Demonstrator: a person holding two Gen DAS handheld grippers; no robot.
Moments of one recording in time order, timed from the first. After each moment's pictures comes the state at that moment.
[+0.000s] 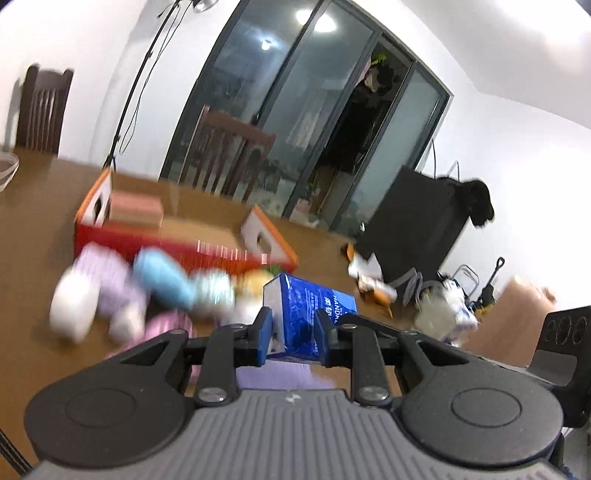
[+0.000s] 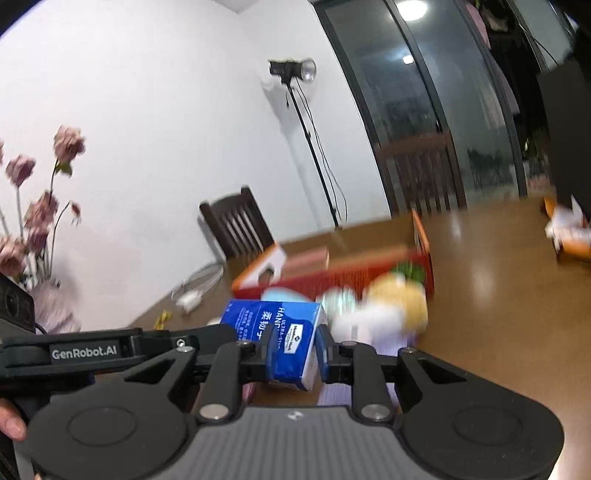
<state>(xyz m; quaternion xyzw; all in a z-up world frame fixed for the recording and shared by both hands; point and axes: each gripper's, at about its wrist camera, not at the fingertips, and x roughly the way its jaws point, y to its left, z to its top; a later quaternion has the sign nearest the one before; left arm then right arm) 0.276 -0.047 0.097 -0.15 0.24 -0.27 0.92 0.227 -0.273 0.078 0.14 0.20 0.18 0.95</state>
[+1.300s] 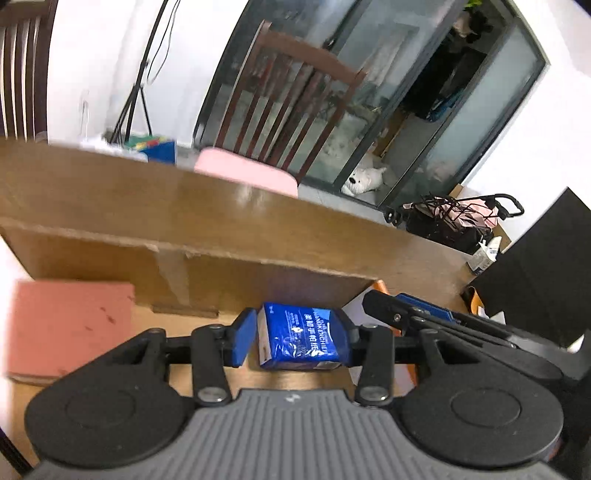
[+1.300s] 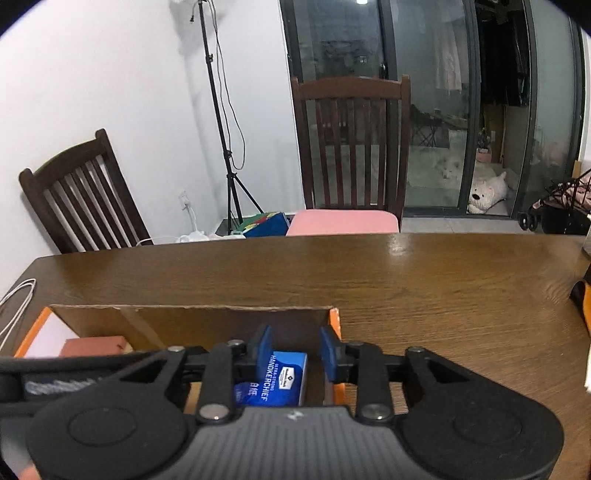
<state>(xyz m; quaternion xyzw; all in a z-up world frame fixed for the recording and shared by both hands) 0.672 -0.105 0.069 -0.14 0.39 -0.20 0.89 0.666 -0.295 0.064 0.05 0.34 0.04 0.94</state>
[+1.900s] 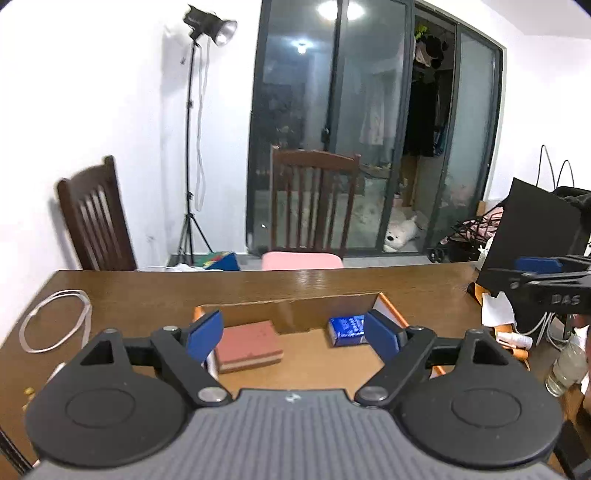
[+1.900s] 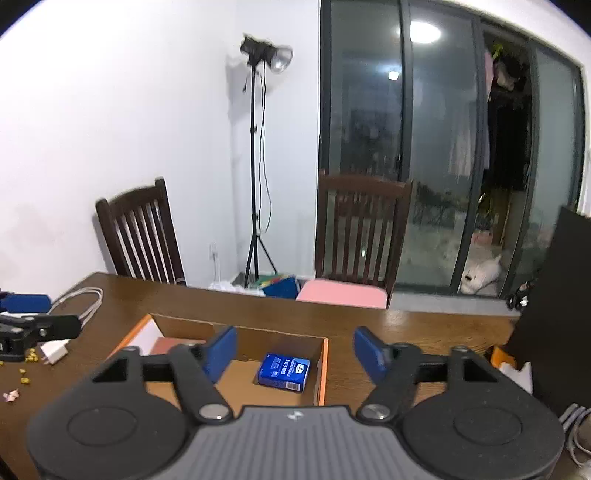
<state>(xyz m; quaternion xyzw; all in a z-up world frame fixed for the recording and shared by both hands) 0.432 -0.035 0.204 0.00 0.24 -0.12 0.96 0.458 -0.294 0.207 -0.01 0.23 0.06 0.97</state>
